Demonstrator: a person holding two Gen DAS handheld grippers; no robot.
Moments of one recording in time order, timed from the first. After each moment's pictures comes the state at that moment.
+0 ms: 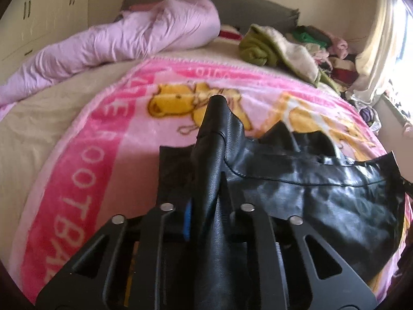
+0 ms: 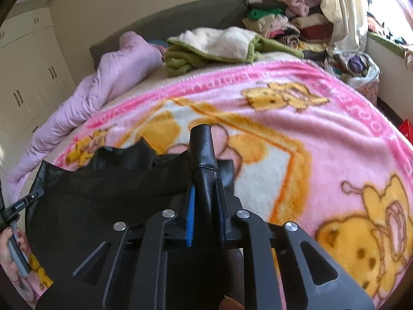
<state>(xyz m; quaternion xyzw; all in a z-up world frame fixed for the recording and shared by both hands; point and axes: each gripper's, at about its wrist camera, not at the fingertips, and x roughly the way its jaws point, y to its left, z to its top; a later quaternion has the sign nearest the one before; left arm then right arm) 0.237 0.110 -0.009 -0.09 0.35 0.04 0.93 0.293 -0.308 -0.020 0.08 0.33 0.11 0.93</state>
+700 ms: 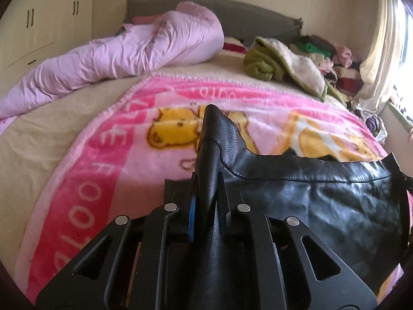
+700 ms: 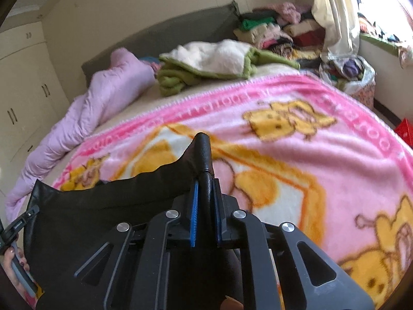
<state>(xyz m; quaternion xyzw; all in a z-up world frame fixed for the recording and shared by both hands) 0.286 0.119 -0.008 -0.07 0.33 0.06 0.94 0.352 -0.301 -0.016 0.11 0.32 0.08 0.94</state>
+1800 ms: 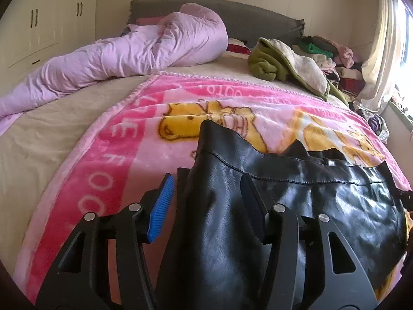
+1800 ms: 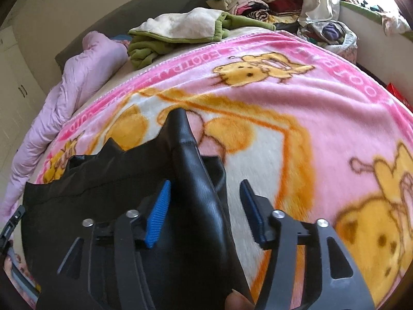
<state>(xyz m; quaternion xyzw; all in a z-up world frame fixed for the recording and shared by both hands) 0.264 0.128 -0.011 -0.07 0.32 0.07 0.94 0.335 -0.317 -0.056 0.14 0.39 0.03 0.91</state>
